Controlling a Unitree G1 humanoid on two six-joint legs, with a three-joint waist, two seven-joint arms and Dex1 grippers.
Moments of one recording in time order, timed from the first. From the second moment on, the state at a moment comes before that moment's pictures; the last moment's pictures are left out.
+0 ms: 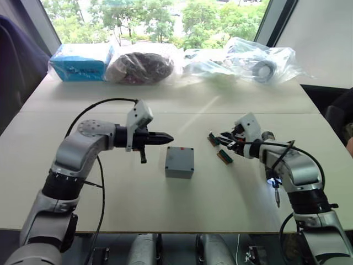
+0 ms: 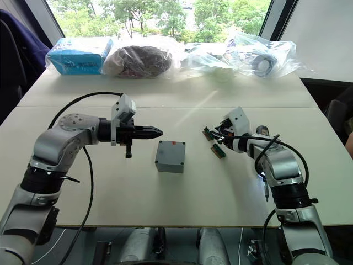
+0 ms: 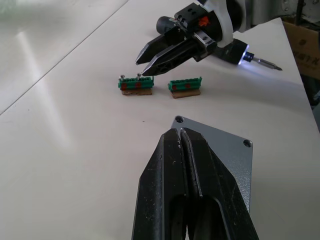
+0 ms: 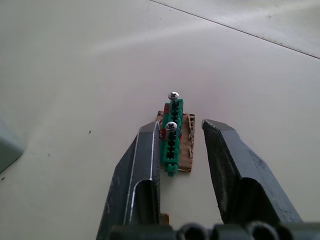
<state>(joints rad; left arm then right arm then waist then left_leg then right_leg) -0.64 0.61 -0.13 -0.12 -0.44 0.71 -1.10 -0.48 -0.57 0.03 0.01 0.32 0.70 0.61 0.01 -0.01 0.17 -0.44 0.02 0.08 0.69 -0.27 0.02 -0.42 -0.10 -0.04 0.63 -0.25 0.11</state>
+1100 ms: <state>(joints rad) -0.62 0.61 -0.14 -0.12 -0.42 0.68 -1.07 -0.51 -0.52 0.04 0.10 0.25 0.63 0.62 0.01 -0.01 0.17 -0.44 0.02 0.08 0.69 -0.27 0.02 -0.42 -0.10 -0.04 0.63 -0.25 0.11</state>
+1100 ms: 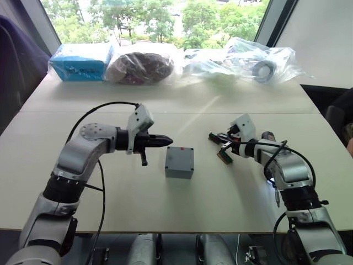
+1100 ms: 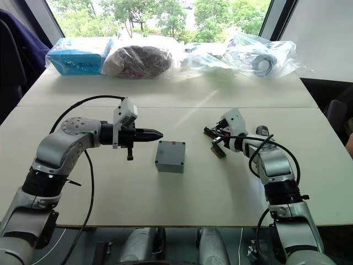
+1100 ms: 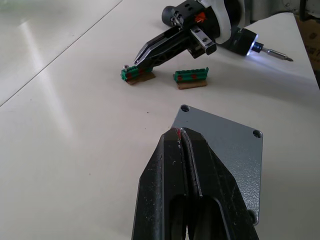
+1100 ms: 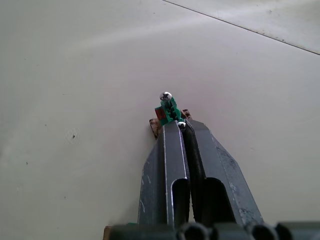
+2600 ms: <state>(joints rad) -0.52 0.70 -0.14 -0.20 -0.45 0.71 -1.11 -0.34 -0.49 0.08 -0.41 0.44 0.80 0.63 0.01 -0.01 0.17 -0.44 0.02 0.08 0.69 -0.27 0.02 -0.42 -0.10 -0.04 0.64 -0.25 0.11</state>
